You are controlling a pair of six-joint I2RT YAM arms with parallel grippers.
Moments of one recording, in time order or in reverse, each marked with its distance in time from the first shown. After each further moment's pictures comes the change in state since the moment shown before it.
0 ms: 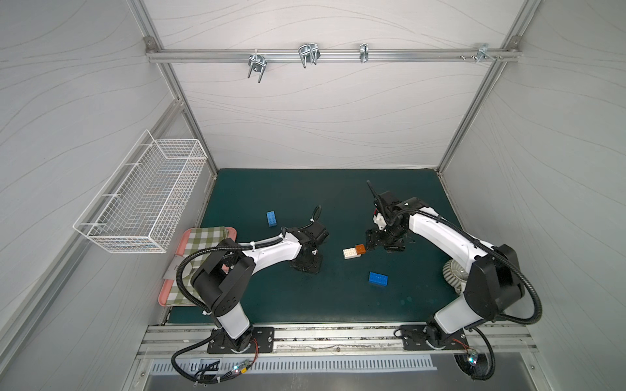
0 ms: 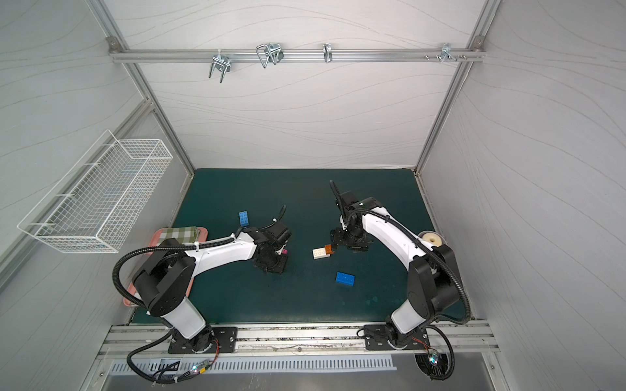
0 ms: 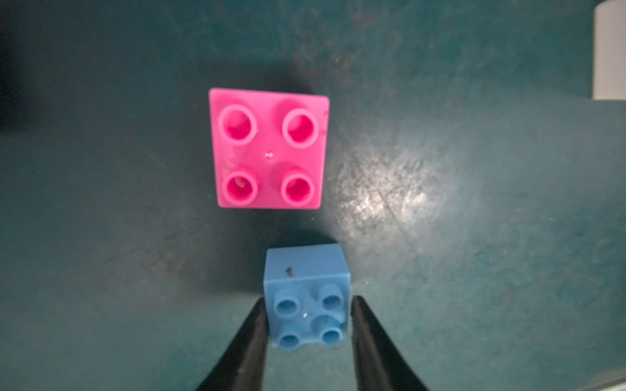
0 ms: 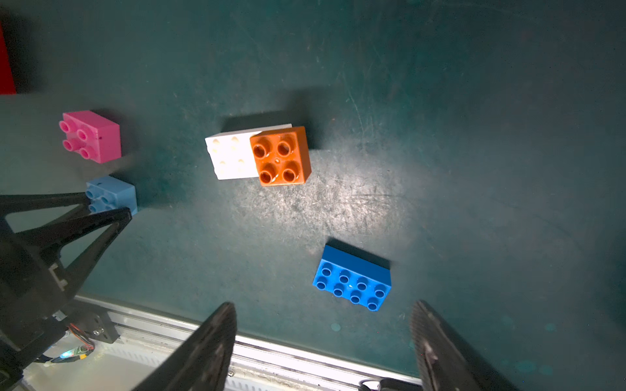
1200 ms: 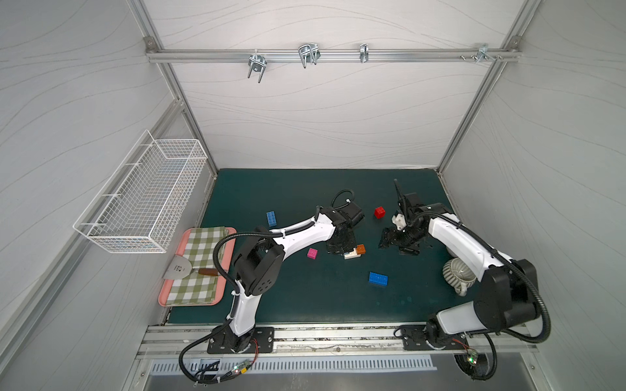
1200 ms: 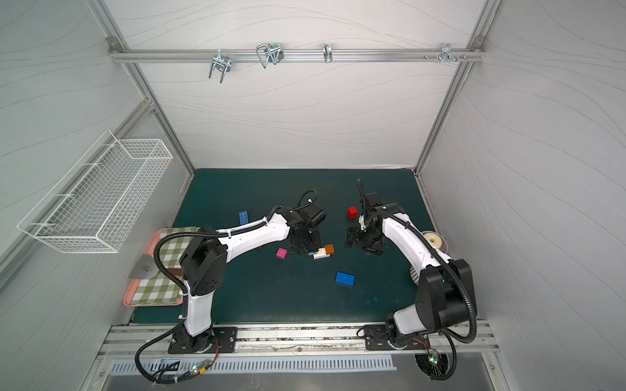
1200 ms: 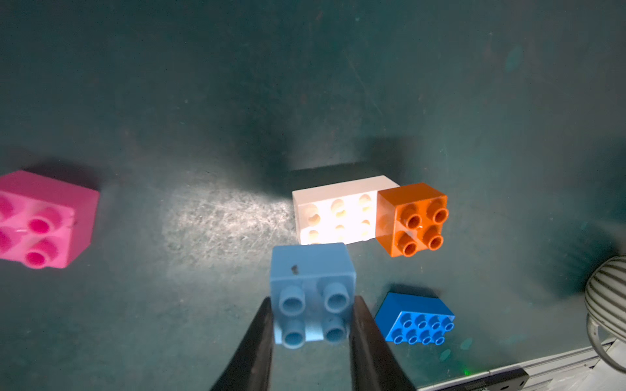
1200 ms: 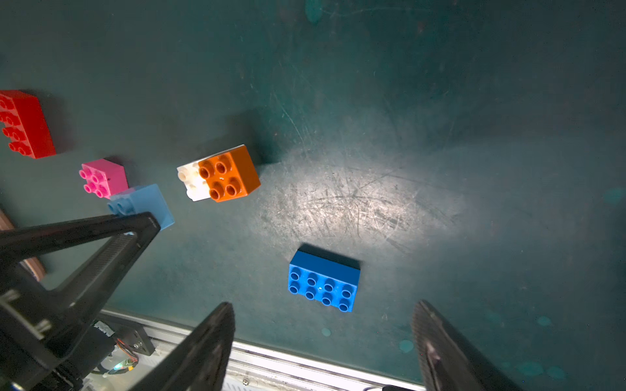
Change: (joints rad) left arm -0.128 0.322 0.596 -0.173 0.034 -0.525; right arm -0.212 -0.106 -0.136 0.058 -0.085 -0.023
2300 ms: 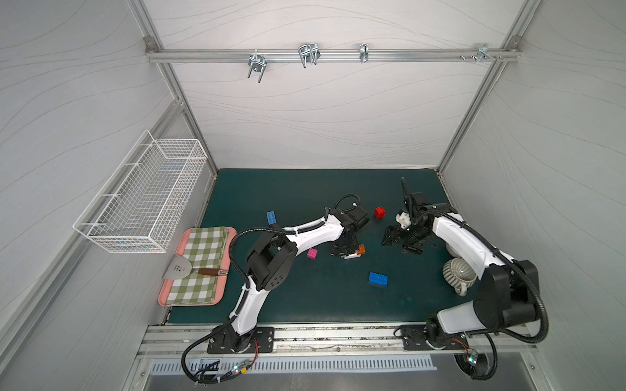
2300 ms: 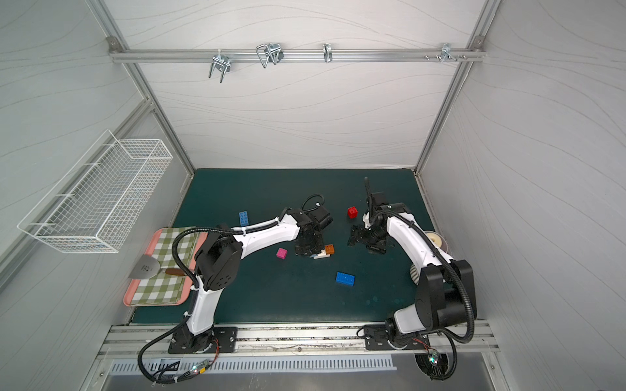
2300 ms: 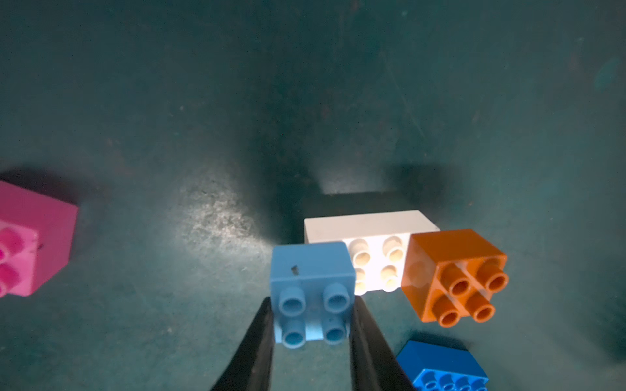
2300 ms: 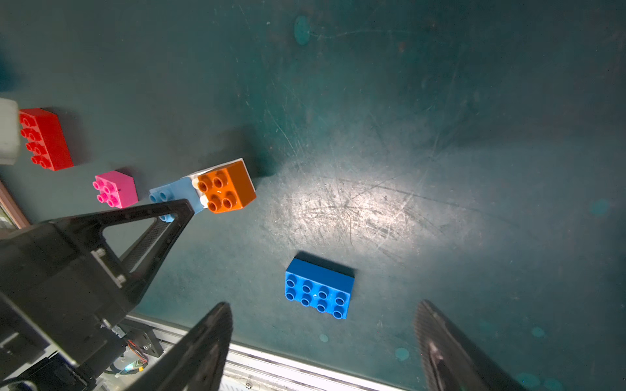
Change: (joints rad) left arm -0.015 0.108 0.073 -0.051 -0.060 -0.041; right arm -0.055 0.000 -0.003 0.015 -0.028 -0.034
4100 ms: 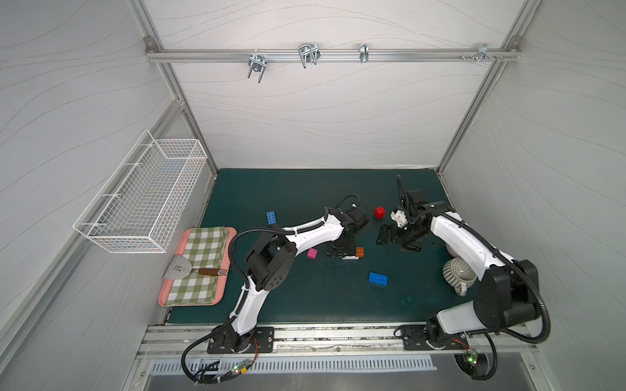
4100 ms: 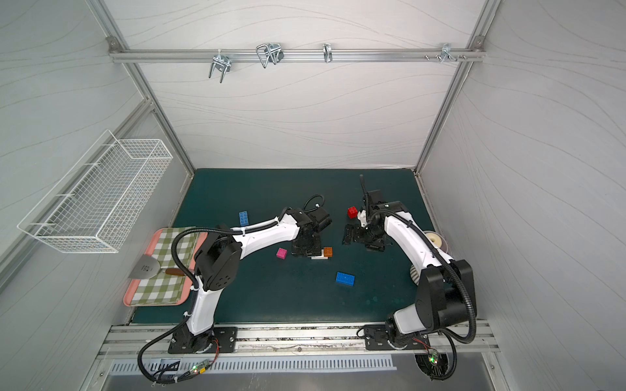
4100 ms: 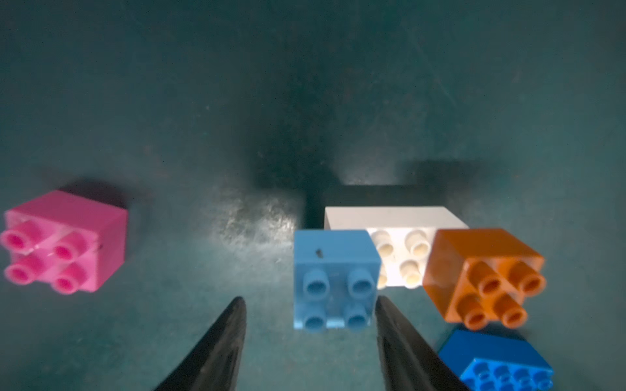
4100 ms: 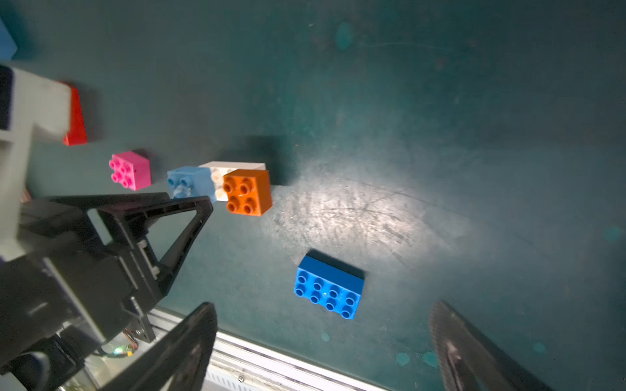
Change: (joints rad) left arm 0.000 -0.038 -0.010 -0.064 -0.033 0.129; right arm 0.082 0.009 0.039 0.001 -0.006 -0.069
